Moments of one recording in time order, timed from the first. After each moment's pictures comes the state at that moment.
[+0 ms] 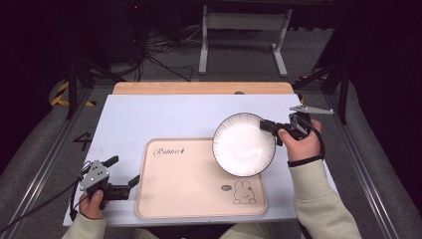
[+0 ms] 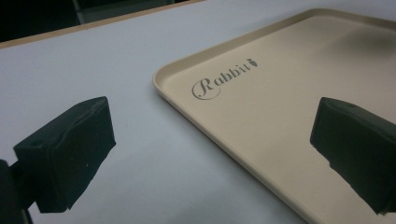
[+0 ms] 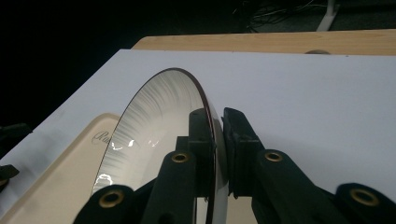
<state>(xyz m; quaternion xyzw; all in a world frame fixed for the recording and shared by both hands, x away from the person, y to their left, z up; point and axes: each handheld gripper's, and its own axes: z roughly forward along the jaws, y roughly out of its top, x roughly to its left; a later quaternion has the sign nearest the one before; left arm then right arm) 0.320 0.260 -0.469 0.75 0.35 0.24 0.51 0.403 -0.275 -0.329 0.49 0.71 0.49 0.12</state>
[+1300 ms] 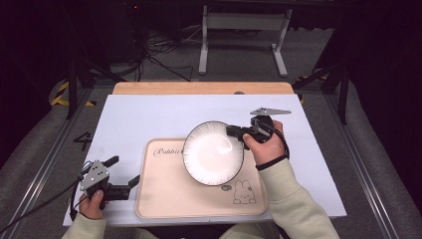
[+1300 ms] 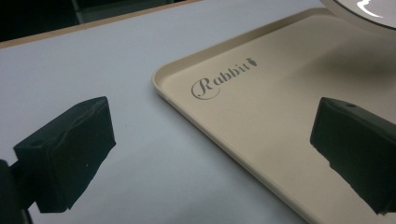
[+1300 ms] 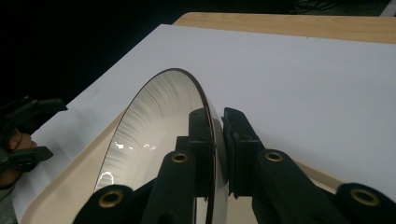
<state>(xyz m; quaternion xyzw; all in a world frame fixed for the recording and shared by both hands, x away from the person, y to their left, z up) 0.320 0.260 -0.469 0.75 0.35 0.24 0.51 0.411 -0.191 -0.347 0.43 0.75 0.49 0.08</state>
